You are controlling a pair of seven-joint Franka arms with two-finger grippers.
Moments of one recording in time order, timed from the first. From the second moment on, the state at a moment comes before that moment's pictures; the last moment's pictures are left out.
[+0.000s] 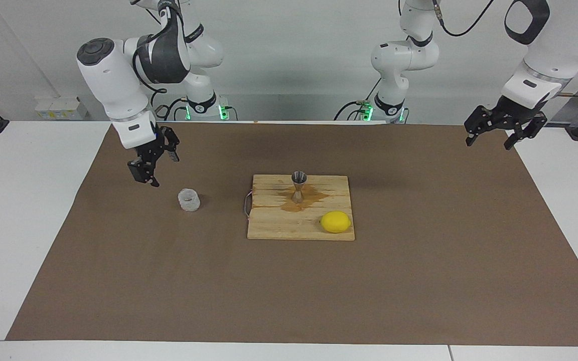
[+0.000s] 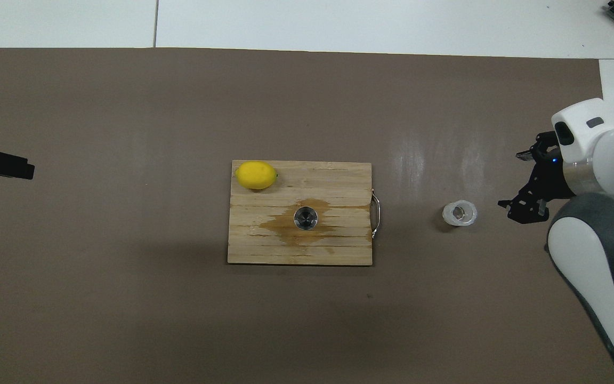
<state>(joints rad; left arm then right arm) 0.04 -0.03 -0.04 -1.63 -0.03 1.65 0.18 -0.01 -0.06 0.04 -1.94 0.05 1.97 -1.06</state>
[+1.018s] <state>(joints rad) 0.04 -0.03 -0.05 -1.63 -0.03 1.65 0.18 0.00 -0.07 0.06 -1.70 0.00 1.75 0.08</state>
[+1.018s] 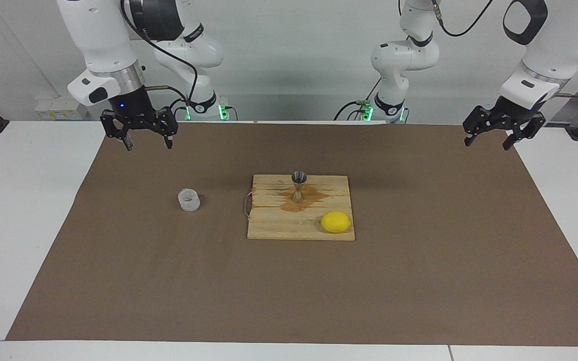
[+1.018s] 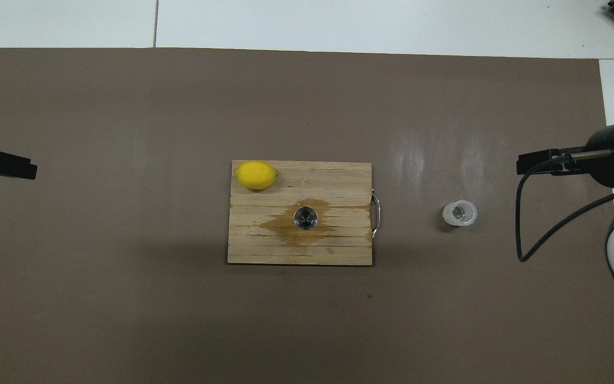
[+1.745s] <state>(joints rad) 0.04 -0.03 -0.05 -1.63 -0.03 1.65 0.18 -0.01 -0.04 0.06 -1.63 0.00 1.59 0.15</state>
